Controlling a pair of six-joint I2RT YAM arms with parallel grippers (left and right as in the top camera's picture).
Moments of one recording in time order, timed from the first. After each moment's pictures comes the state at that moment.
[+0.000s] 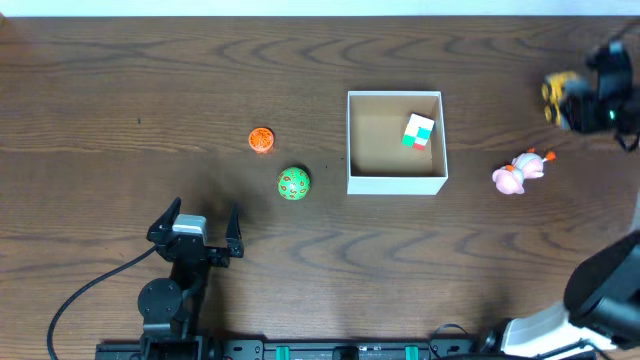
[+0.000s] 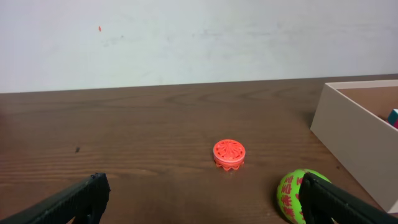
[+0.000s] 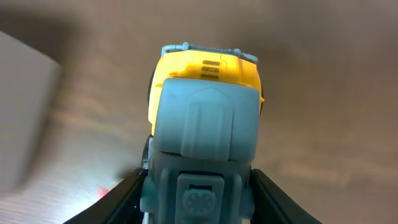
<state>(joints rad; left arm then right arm) 0.00 0.01 0.02 -0.10 0.12 0.01 -0.42 1.75 1.62 -0.87 -0.32 -0.54</state>
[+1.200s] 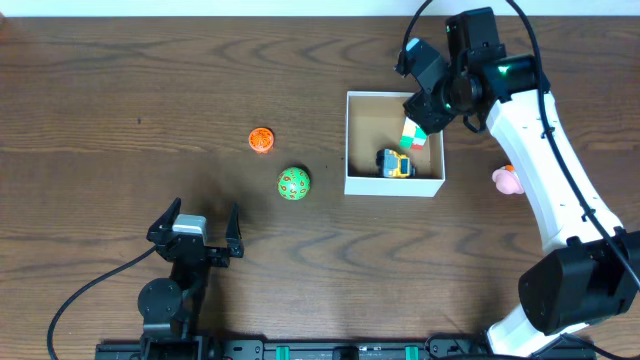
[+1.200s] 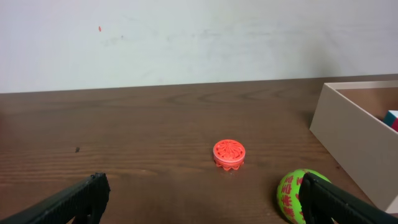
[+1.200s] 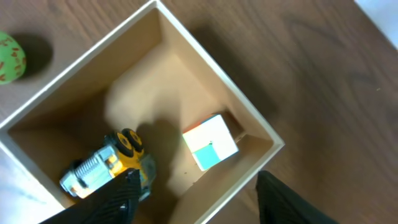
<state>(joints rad) 0.00 0.01 0.02 -0.10 0.12 0.01 0.23 1.79 1.67 -0.97 -0.14 -0.50</state>
